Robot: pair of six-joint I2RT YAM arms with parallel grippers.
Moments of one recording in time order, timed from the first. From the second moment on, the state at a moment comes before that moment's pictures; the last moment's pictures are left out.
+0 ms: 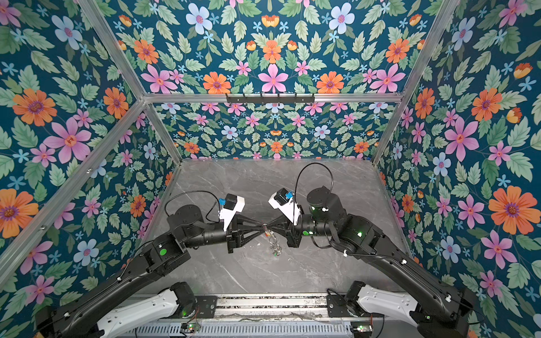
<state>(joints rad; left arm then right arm) -0.90 0.86 0.90 -0.16 0.54 -0.31 0.87 1.04 1.24 -0.63 -0.45 0.08</state>
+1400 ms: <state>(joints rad) -0.90 0.93 0.98 -0.29 0.57 -0.26 0.90 1.04 1.23 -0.65 -0.37 0.05</state>
